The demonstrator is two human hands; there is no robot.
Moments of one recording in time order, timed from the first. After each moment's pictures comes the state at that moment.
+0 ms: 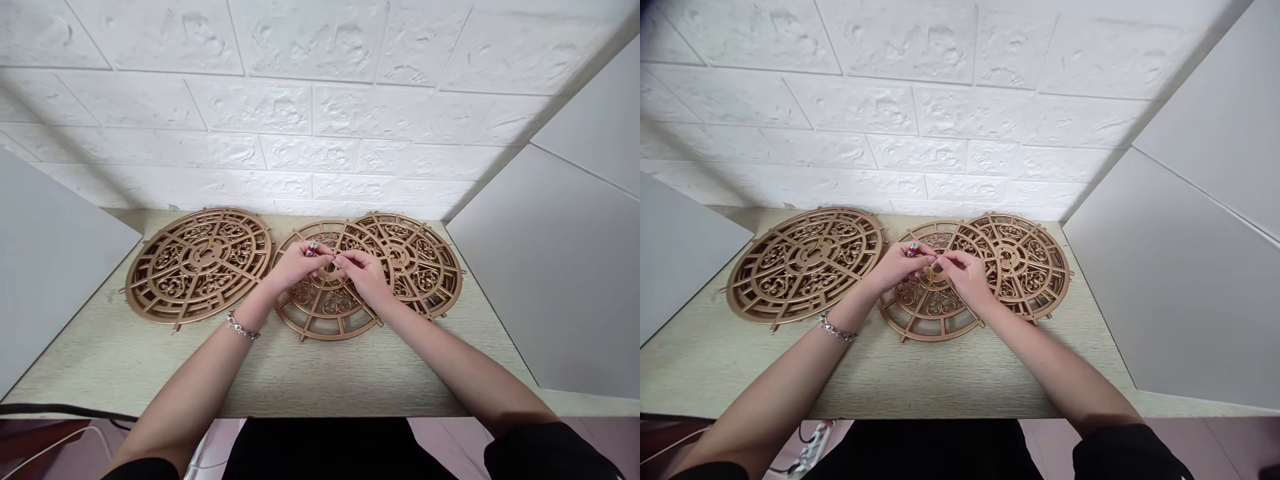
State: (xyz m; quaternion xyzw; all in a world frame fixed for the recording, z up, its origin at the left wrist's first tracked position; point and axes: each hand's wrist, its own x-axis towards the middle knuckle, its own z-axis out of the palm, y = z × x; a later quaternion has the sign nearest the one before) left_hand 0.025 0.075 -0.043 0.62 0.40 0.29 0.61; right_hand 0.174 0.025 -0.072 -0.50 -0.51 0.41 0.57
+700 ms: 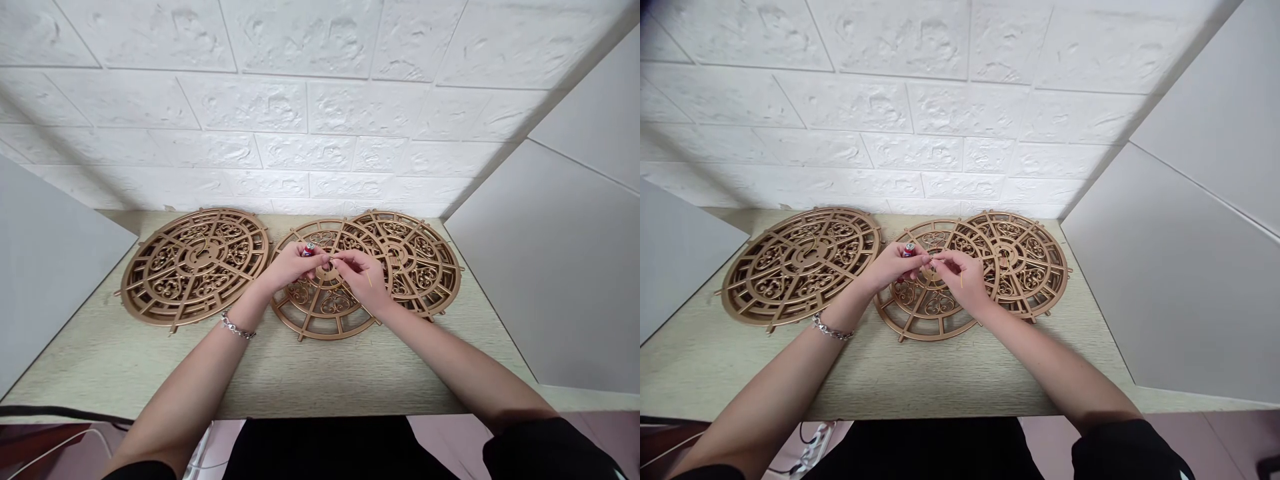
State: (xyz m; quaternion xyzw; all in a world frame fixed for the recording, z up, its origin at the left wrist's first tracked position) left_hand 0.019 0.076 -0.038 0.66 0.38 0.23 0.61; right_hand 0.170 0.016 -0.075 -0.46 -0.58 0.32 0.59
